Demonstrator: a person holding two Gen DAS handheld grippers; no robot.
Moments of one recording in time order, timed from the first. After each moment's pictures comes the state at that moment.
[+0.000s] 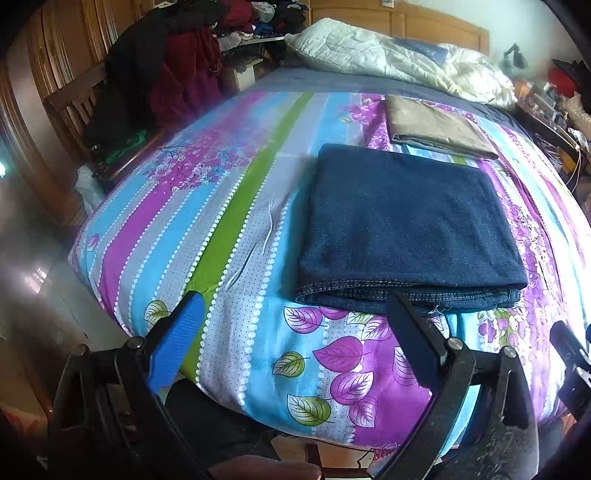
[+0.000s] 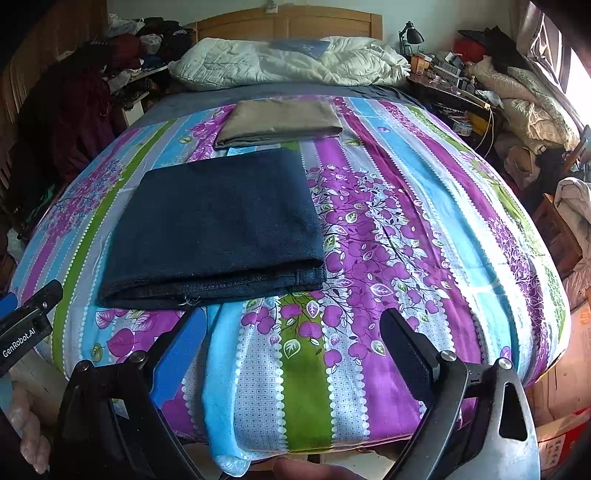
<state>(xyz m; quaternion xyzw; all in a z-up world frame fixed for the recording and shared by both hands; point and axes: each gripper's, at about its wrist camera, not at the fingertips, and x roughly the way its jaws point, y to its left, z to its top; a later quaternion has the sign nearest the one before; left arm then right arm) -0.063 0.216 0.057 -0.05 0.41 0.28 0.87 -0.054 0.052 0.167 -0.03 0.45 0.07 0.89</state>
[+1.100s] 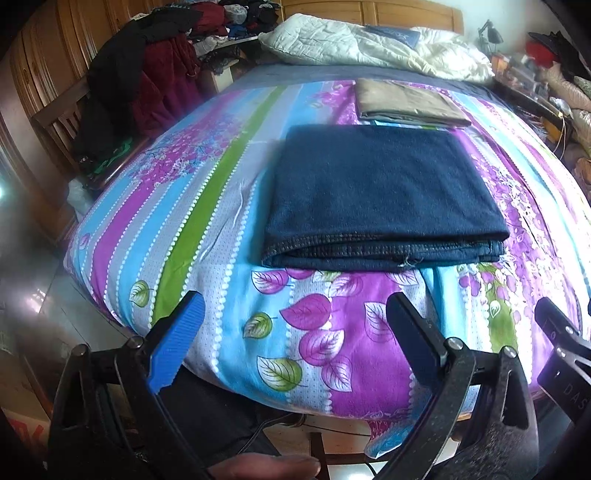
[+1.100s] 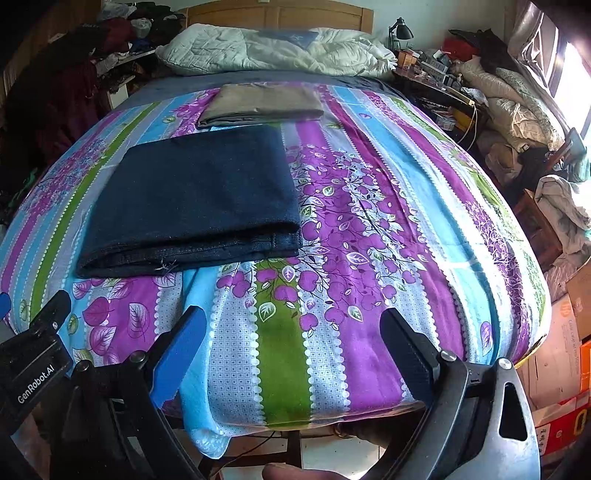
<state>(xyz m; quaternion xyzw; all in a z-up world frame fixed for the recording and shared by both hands) -0.075 0.167 0.036 -0.02 0.42 0.25 0.87 -0.082 0.046 0.150 -0.06 0.46 0.03 0.88</state>
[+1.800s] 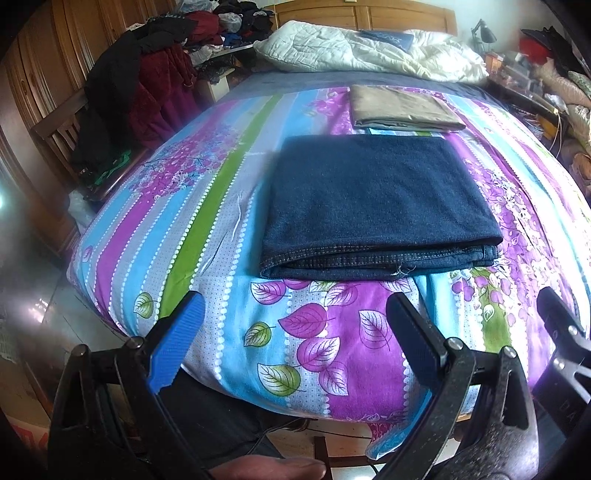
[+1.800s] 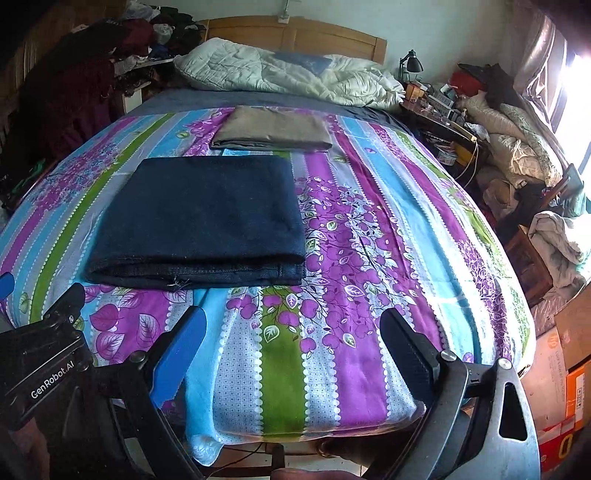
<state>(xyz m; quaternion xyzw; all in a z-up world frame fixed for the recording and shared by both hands) -0.073 0.159 0.050 0.00 0.41 0.25 0.88 -0.089 0.064 0.182 -0.11 0.42 0.05 0.90</state>
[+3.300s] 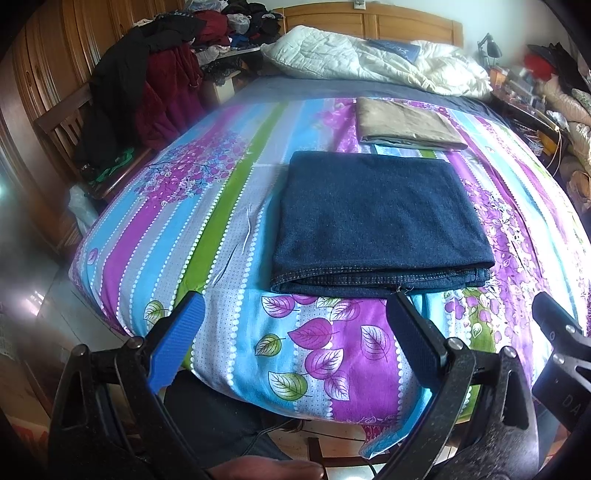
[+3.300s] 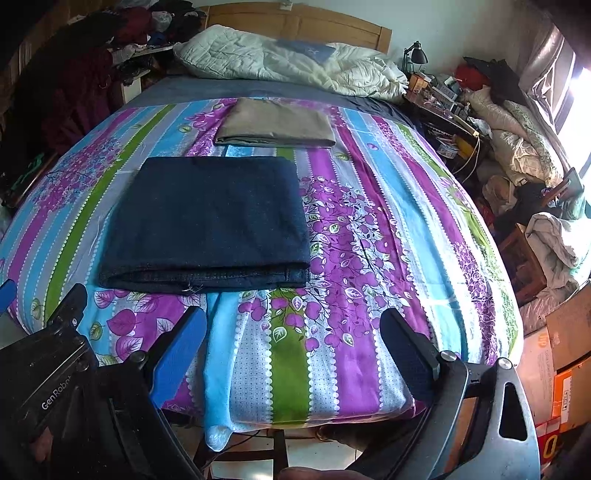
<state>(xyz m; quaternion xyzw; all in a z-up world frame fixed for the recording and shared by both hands) -0.075 0.171 0.076 -0.03 0.41 0.25 0.88 -0.078 0.076 0.218 -0.11 0.45 0.04 0.88</state>
